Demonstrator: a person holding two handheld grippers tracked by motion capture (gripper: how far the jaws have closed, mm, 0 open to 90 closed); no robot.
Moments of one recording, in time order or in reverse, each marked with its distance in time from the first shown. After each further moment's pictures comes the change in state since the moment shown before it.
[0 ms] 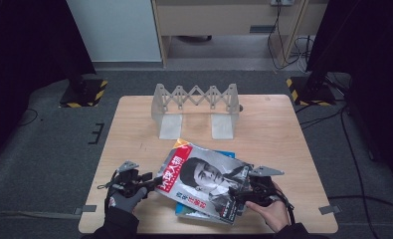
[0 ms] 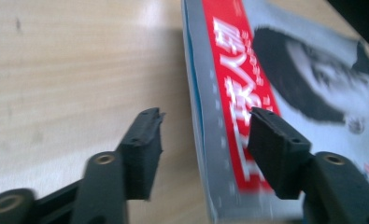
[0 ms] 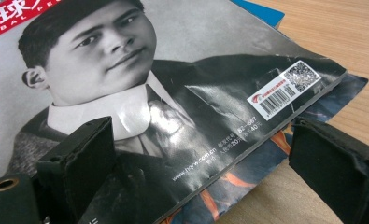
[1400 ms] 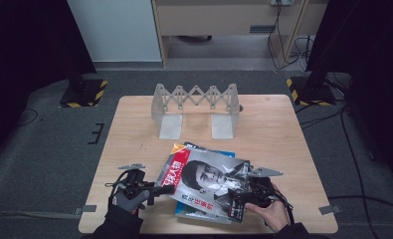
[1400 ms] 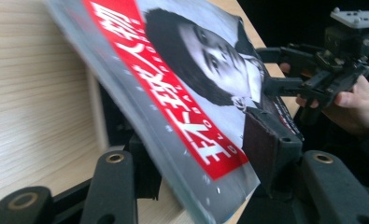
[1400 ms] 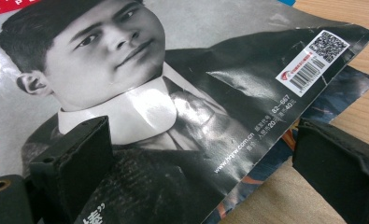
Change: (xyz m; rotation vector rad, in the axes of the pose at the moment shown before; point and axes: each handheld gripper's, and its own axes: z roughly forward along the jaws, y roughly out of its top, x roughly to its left) left arm -0.021 0.011 0.007 0.114 -0.380 -0.086; right arm -0.001 -0.004 0.005 0.015 0.021 0.010
